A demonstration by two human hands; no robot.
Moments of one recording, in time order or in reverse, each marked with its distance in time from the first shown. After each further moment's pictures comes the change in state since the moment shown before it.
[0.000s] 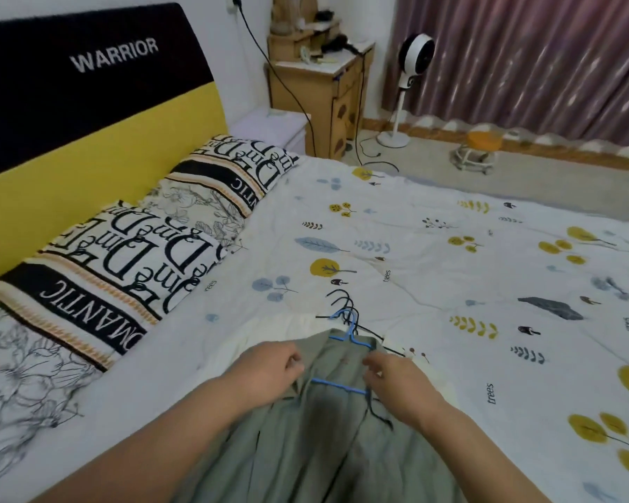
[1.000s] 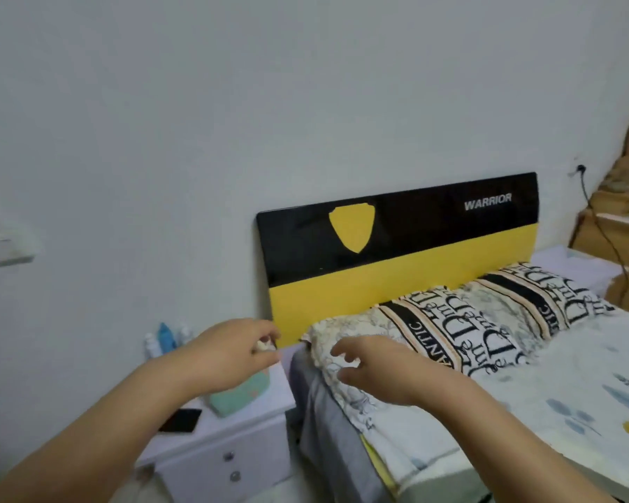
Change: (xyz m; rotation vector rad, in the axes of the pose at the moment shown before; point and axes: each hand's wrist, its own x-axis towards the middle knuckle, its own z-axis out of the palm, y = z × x) left_hand -0.664 -0.207 -0.144 -0.004 0.517 -0.621; right_hand -0.379 -0.516 0.075 -0.348 -0.327 -1.052
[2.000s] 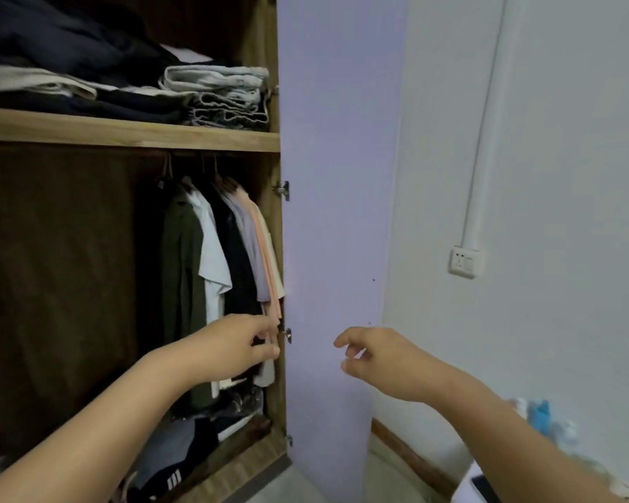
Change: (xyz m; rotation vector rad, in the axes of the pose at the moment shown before) left_hand -0.387 -0.165 -0.052 -0.160 0.398 -1.183; right_hand 0.070 -0.398 0.125 0.006 -0.439 -1.125
